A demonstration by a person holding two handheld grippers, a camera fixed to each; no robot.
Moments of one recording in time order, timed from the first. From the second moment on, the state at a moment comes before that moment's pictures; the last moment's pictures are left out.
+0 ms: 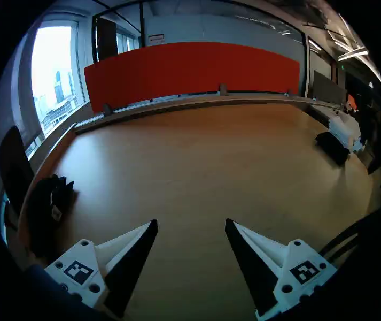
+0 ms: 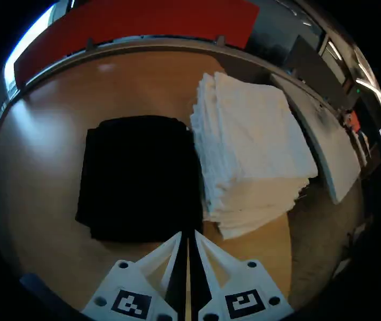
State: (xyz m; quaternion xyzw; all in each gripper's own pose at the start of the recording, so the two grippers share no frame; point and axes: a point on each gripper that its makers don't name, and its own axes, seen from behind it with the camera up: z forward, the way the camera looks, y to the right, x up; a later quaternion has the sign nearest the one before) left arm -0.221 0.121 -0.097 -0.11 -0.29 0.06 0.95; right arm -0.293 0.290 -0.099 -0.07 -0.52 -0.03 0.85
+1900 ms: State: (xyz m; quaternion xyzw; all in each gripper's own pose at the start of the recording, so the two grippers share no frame) left arm -0.215 0.117 -0.094 -0.11 -0.29 0.06 0.95; right arm -0.274 0.276 -0.110 -0.09 -0.48 -0.01 0.87
